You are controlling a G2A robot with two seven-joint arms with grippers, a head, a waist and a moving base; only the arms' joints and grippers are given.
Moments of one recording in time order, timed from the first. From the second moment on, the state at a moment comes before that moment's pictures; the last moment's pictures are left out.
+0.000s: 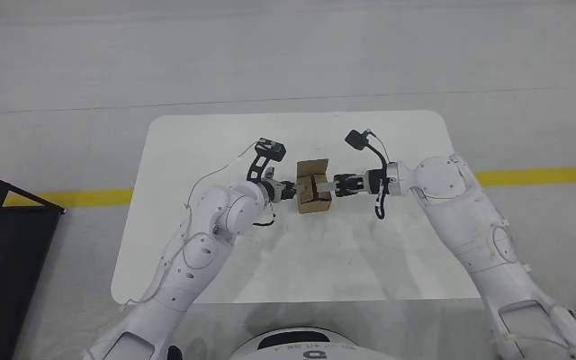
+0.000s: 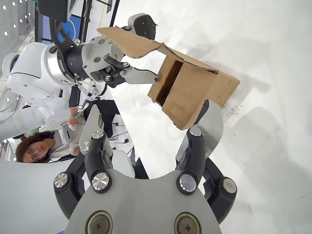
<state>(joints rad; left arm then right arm) 1.18 -1.35 -1.00 -1.59 1.02 0.07 -0.88 -1.06 -1.06 1.13 -1.40 0.00 -0.25 1.18</state>
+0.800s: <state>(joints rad) 1.21 -1.34 -1.03 -1.67 1.10 0.12 -0.90 -1.10 -1.04 1.17 -1.46 0.02 -0.31 1.14</state>
